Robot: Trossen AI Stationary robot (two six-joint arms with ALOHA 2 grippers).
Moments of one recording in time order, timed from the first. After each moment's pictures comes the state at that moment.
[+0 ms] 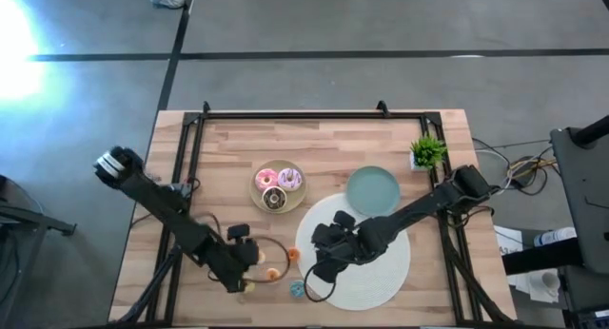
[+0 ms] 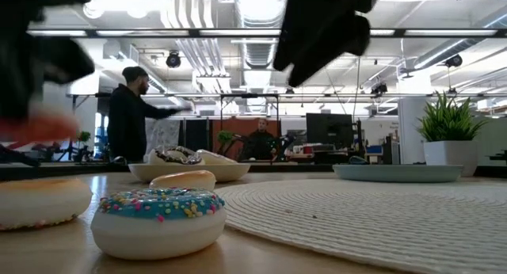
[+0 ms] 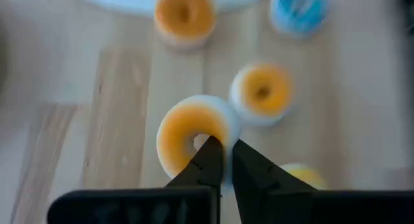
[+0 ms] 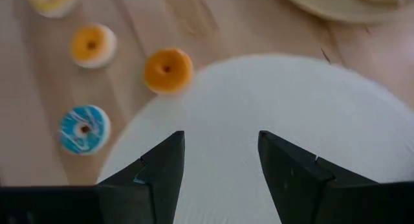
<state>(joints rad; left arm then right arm) -0.71 1.43 0.84 -0.42 -0.28 -0.72 0.45 1.92 1.52 -0.71 0.36 0.81</state>
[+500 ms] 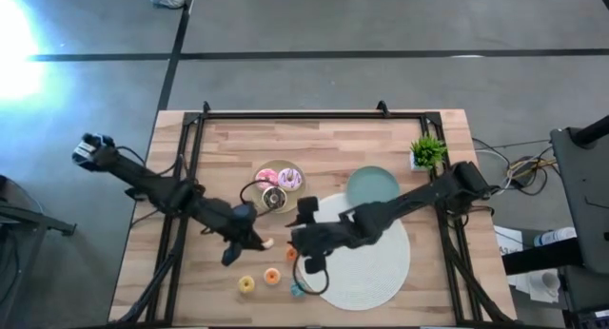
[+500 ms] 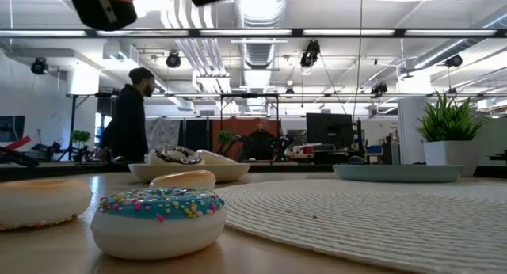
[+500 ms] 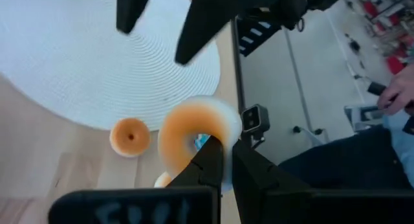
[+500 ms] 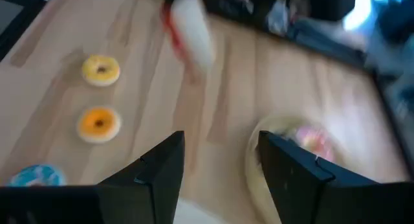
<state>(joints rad) -0.43 1.10 0.84 -0.26 0.05 -0.70 0.38 1.92 1.62 -0.41 0.38 -0.08</state>
